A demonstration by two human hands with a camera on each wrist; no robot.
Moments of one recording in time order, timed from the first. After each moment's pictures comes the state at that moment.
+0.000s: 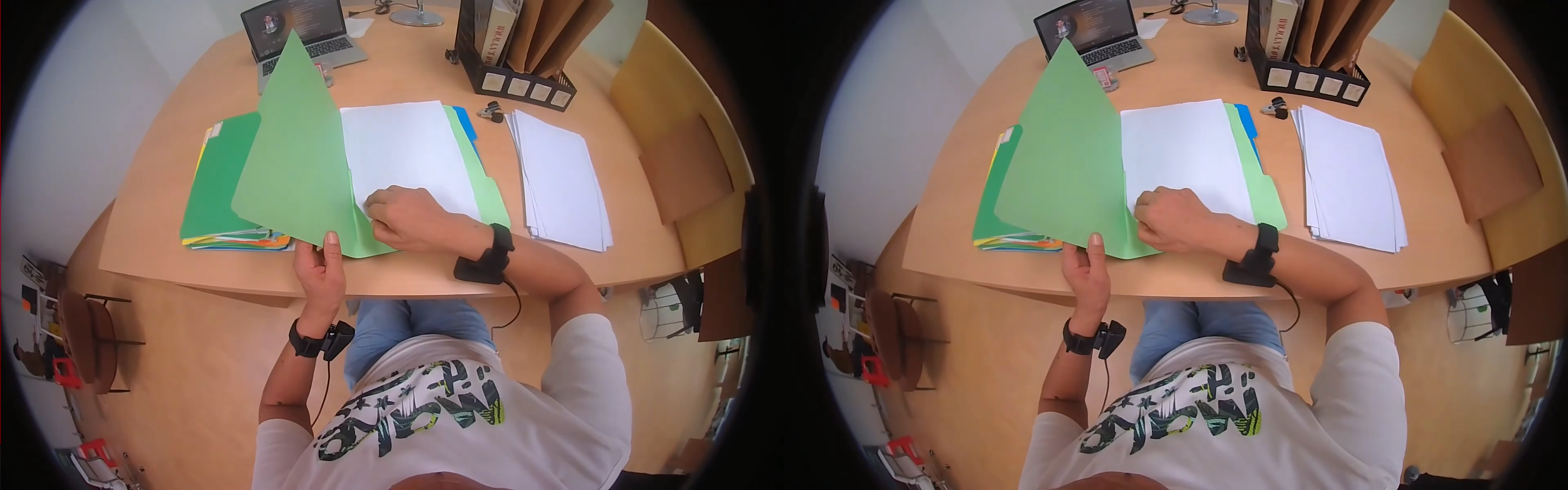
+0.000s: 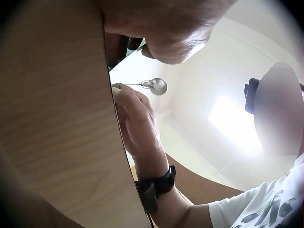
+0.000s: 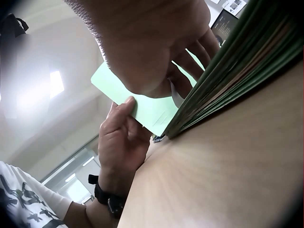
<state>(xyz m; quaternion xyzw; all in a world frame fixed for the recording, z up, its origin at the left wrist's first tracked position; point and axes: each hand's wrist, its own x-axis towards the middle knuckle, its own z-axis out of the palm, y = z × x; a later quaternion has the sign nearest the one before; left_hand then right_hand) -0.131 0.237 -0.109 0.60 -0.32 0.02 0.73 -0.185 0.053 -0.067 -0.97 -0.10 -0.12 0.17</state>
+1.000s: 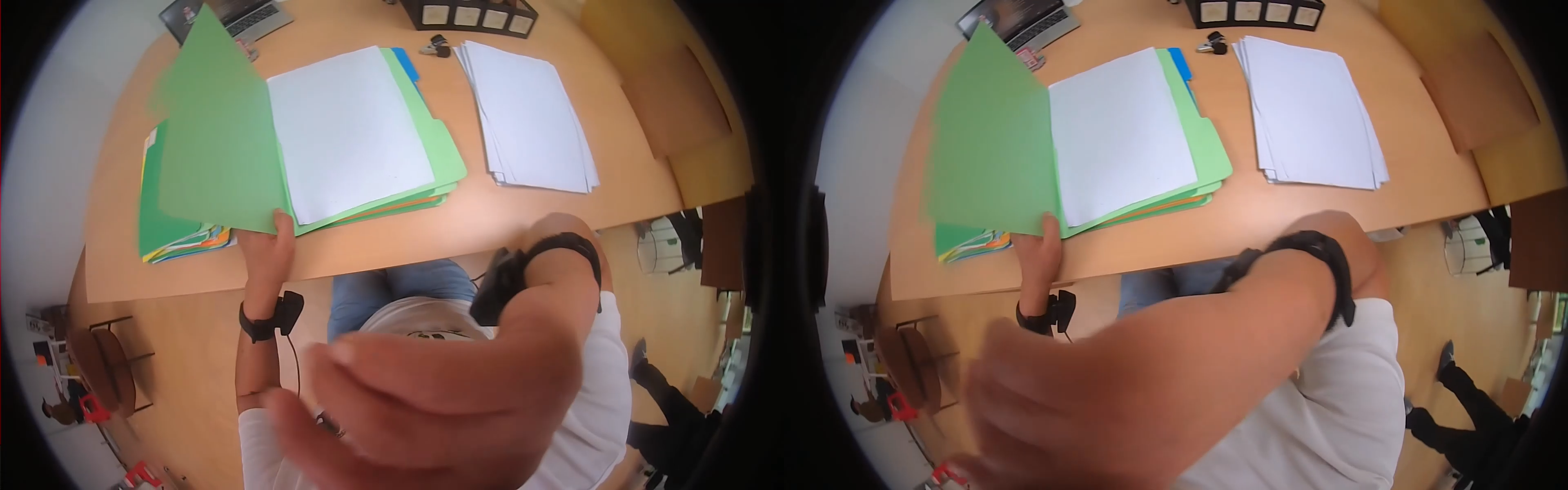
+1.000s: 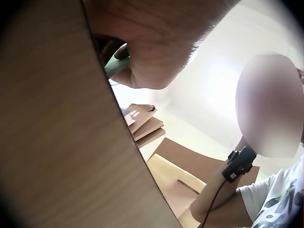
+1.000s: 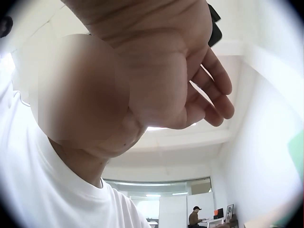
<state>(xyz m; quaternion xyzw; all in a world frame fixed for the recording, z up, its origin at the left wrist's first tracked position) -0.115 0.221 -0.098 0.77 -0.43 0.09 0.46 -0.304 0.101 0.058 -0.74 -0.33 -0.59 0.00</state>
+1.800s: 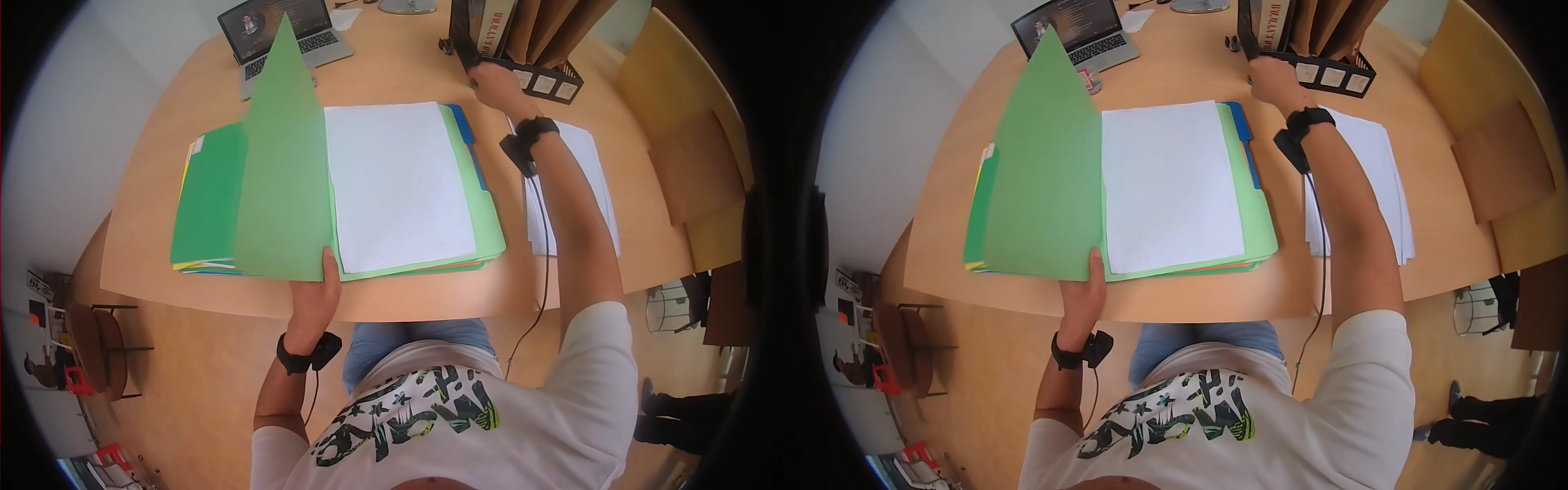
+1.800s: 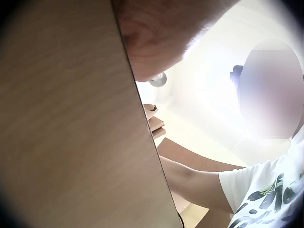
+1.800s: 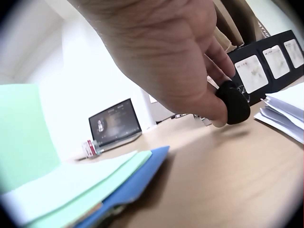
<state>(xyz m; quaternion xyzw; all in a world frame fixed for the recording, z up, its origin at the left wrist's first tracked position) -0.129 0.220 -0.097 0.77 -0.38 0.08 0.51 -0.133 -0.238 -0.046 -0.96 0.21 -0.17 -0.09</state>
